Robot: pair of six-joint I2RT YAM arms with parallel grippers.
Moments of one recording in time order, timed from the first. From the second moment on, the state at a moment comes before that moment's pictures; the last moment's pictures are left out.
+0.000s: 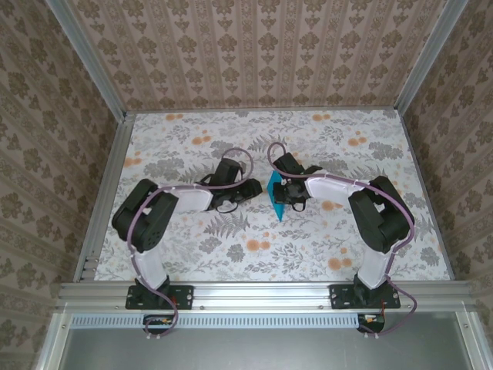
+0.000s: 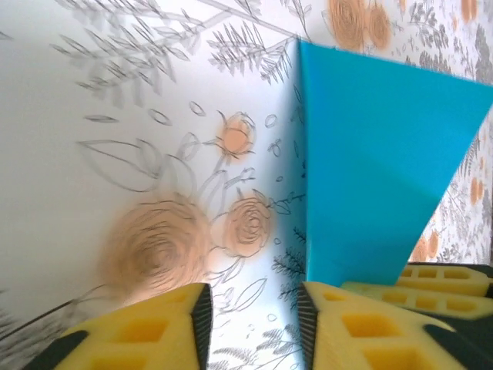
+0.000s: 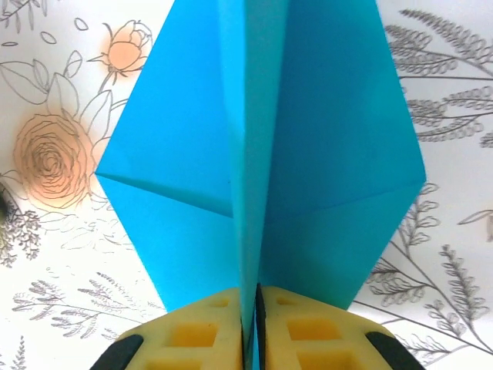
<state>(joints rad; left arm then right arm) -0.65 1.79 0.90 0.14 0.31 -0.88 0.54 1.81 1.11 -0.48 -0.02 0.55</state>
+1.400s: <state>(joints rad) -0.51 1.36 0.78 -0.41 -0.13 -0.75 0.57 2.03 1.50 -0.66 0.16 0.49</state>
